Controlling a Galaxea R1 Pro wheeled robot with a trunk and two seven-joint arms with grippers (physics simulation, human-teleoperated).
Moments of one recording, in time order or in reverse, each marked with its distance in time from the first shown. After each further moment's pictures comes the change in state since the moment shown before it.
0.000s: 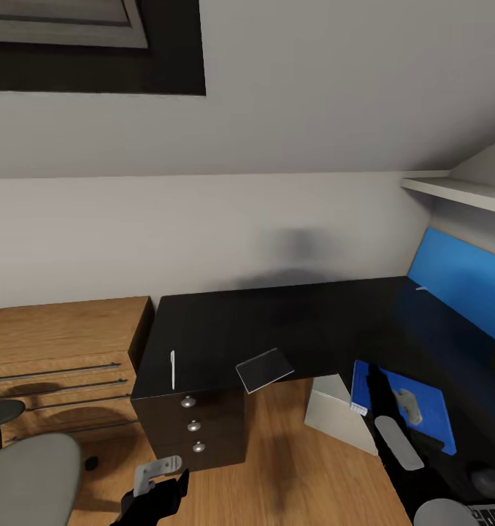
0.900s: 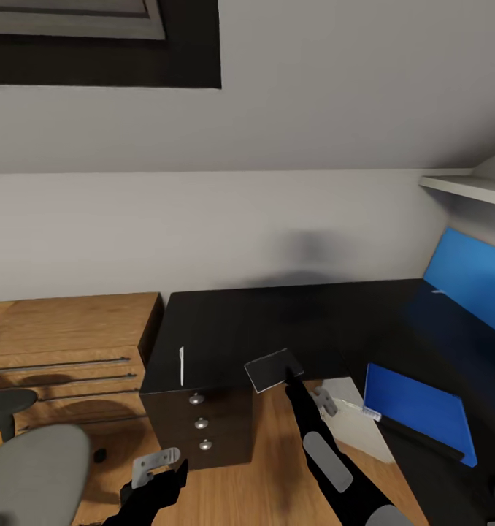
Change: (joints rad) left arm 0.000 -0.003 0.003 -0.048 0.001 0.001 0.005; right arm 0.001 0.147 0.456 0.053 -0.006 -0.003 0.022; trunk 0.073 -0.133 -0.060
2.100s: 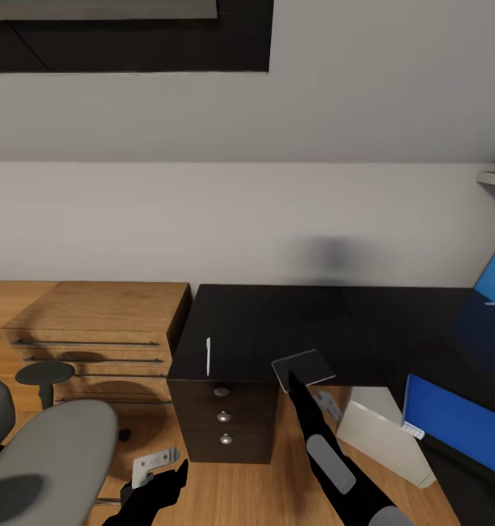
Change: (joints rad) left arm 0.000 0.000 -0.001 0.000 0.000 0.000 0.000; right arm 0.000 -0.009 -0.009 0.033 0.003 0.001 0.003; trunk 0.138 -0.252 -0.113
